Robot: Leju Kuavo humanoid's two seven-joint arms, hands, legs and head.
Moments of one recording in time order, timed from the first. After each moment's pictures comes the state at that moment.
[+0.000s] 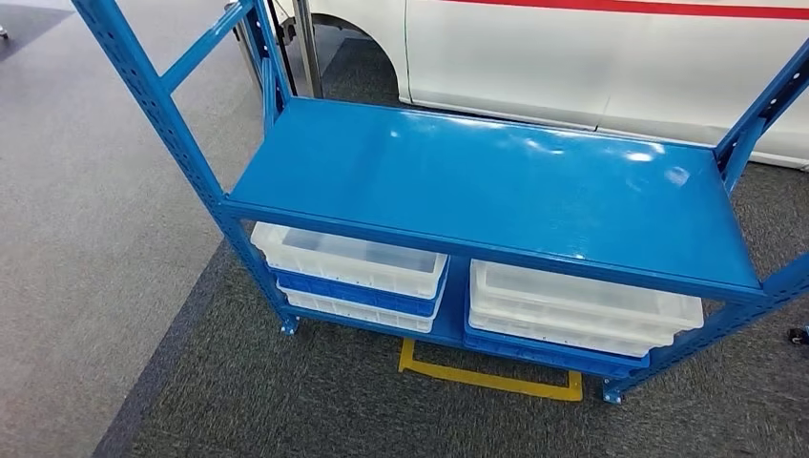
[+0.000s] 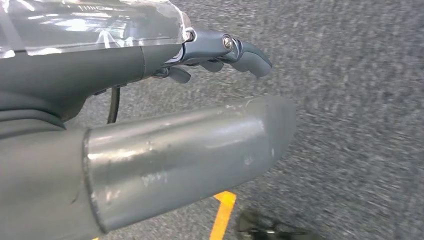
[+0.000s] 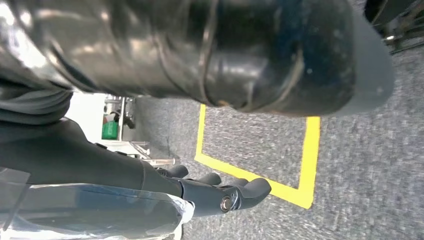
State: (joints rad) left arm -0.06 -0.14 1.32 -0.21 -1.26 0.09 -0.30; right arm -0.05 0.19 -1.14 -0.19 1.20 -0.02 0.11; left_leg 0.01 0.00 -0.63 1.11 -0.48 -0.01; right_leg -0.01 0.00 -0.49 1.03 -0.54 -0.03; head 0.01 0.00
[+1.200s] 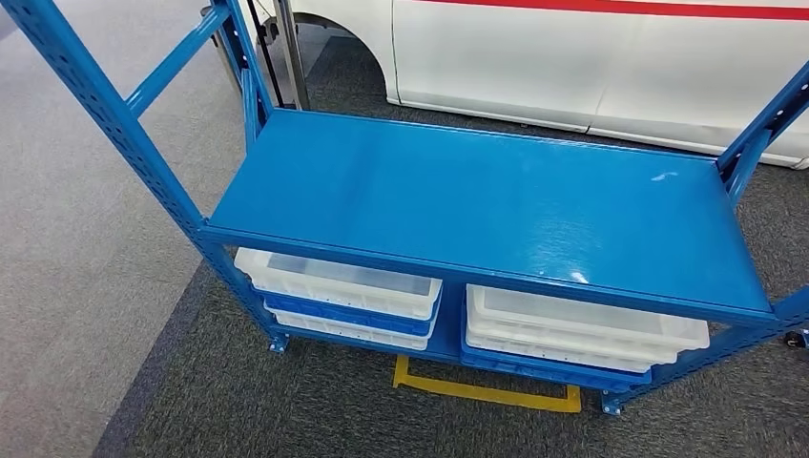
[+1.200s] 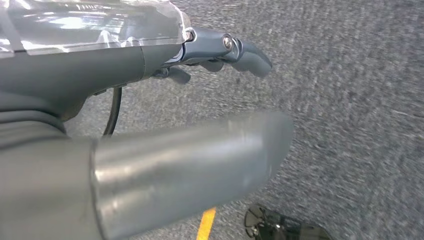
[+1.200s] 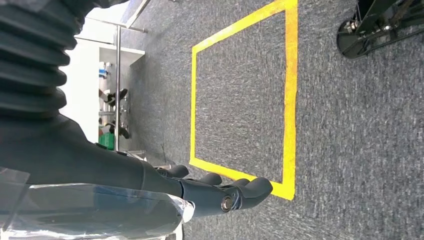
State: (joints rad) left arm -0.06 -0.15 1.31 -0.21 -1.27 0.11 -0.27; right arm -0.06 0.20 -1.17 -0.19 1.20 -0.09 0.12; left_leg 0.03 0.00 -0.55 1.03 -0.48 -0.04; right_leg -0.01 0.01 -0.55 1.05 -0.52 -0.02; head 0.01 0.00
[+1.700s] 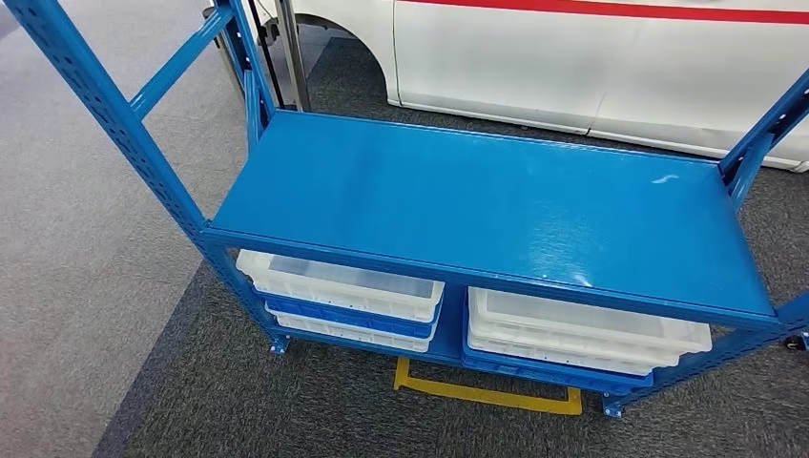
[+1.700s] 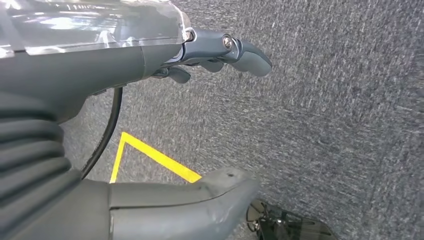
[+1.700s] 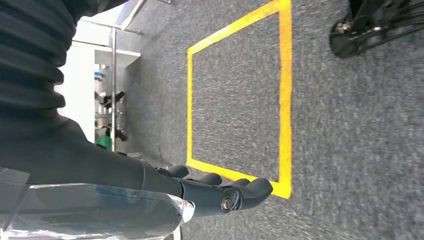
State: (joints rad) left arm -0.04 -0.14 1.17 -0.22 -1.11 0.09 -0.22; right arm -0.04 0.18 -1.05 -0.20 1.08 -0.09 0.12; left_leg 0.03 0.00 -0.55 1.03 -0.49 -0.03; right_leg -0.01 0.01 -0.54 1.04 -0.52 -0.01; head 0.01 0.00
